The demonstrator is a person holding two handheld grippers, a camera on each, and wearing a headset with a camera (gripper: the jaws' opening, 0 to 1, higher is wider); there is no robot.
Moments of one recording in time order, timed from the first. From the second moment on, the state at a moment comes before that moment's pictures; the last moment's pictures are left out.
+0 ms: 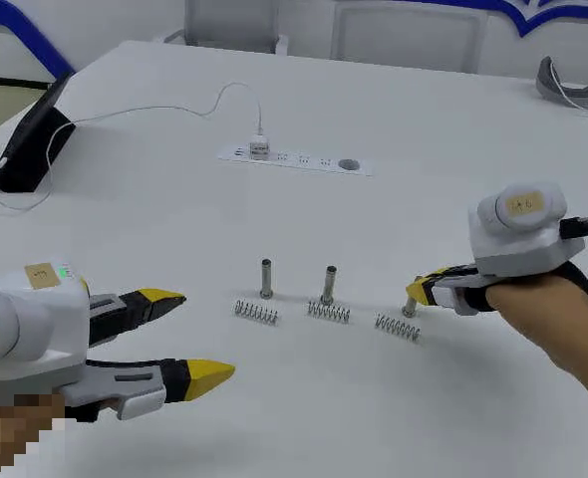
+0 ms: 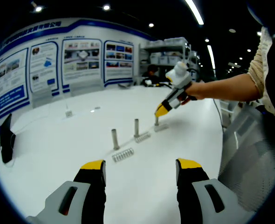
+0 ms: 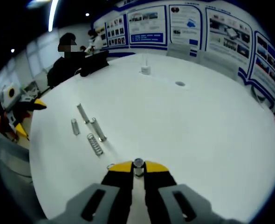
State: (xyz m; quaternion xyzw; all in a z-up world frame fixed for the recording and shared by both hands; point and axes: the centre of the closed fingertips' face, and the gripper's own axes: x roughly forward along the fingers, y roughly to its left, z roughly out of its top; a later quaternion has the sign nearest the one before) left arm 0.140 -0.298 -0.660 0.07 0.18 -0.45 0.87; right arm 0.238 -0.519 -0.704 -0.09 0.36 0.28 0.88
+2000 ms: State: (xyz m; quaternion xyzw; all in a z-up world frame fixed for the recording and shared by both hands) left arm 0.142 -0.298 -0.662 0.07 0.18 -0.45 0.87; right arm 0.224 -0.514 -0.701 -0.12 0.35 0.32 0.87
